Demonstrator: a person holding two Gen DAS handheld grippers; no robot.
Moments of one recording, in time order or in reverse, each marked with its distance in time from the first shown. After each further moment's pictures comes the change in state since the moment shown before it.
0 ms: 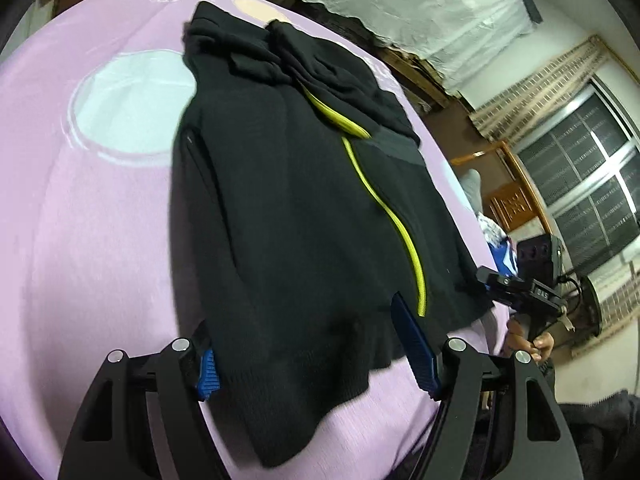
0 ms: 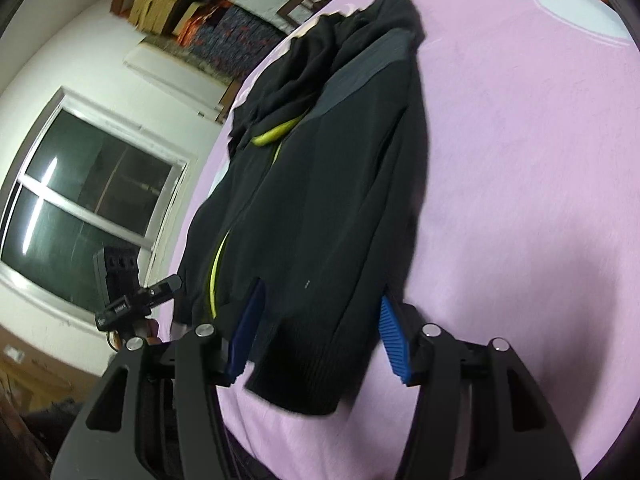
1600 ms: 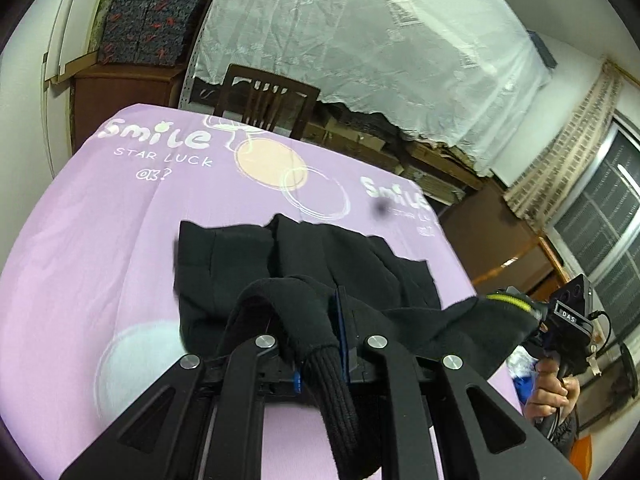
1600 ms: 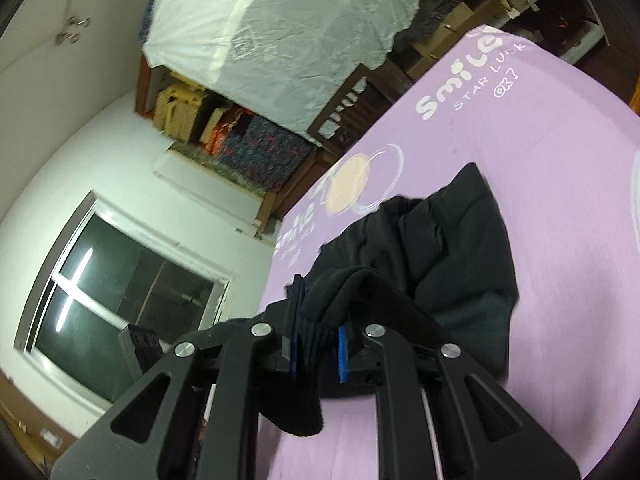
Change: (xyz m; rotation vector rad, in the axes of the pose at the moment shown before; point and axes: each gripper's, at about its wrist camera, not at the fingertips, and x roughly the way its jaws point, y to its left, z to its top) left arm -0.010 -0.022 0.233 0.028 -0.288 0.186; right arm -0.012 0.022 0.223 0.120 -0.342 0.148
